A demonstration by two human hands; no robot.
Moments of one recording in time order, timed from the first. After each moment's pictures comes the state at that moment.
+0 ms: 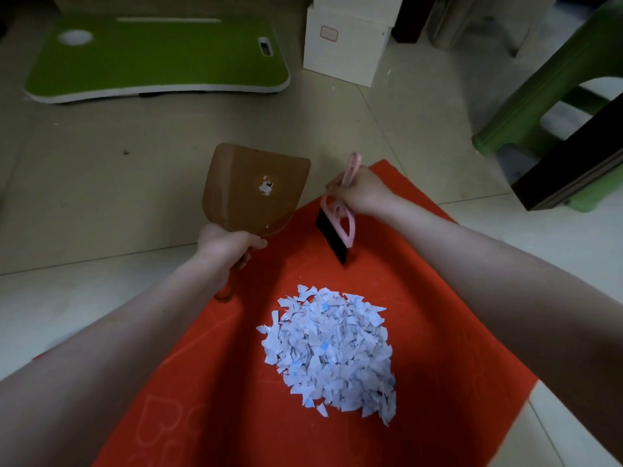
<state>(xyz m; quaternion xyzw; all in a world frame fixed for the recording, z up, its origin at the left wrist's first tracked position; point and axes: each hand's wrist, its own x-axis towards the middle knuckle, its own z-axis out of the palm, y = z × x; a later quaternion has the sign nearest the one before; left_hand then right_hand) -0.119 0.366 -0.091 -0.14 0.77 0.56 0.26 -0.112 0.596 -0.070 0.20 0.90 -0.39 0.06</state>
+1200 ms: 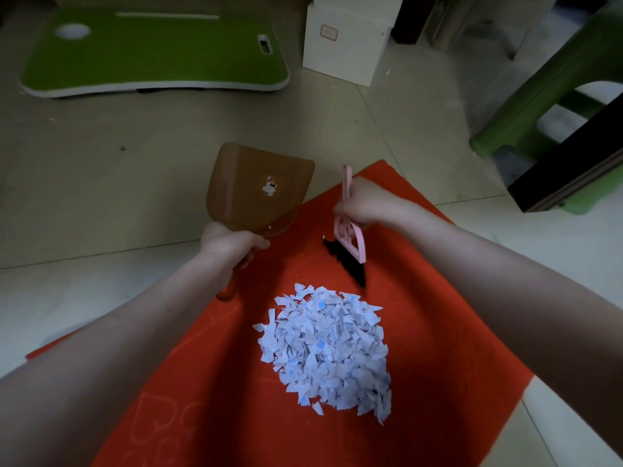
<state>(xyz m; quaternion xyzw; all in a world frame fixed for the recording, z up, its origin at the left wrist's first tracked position) -0.114 0.373 -0.093 -0.14 0.78 0.56 0.26 -0.098 0.593 -0.064 0.21 0.91 -0.32 0.18</state>
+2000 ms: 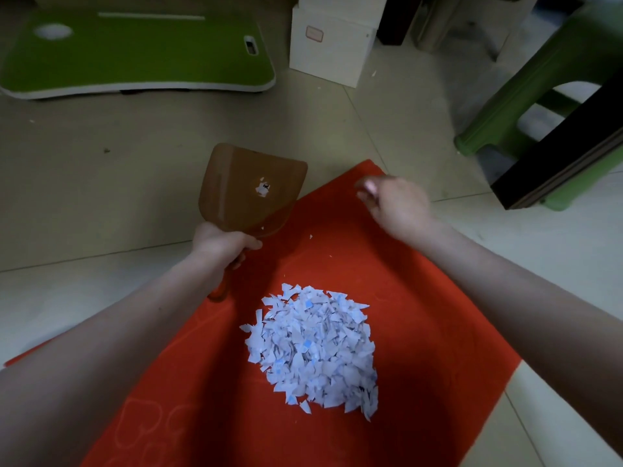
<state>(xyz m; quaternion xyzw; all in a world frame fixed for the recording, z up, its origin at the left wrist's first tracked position) -0.112 0.380 -0.092 -0.13 0.78 0.55 0.27 -0.052 0.641 -0.068 0.11 0.99 -0.03 -0.06</state>
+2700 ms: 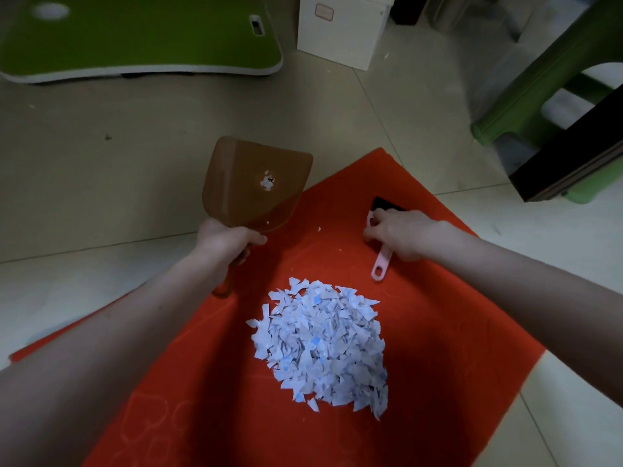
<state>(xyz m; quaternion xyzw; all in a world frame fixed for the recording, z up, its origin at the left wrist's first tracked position) -0.116 0.378 -0.100 -0.14 0.78 0.55 0.28 -0.046 0.649 -0.106 -0.04 0.93 0.19 0.31</state>
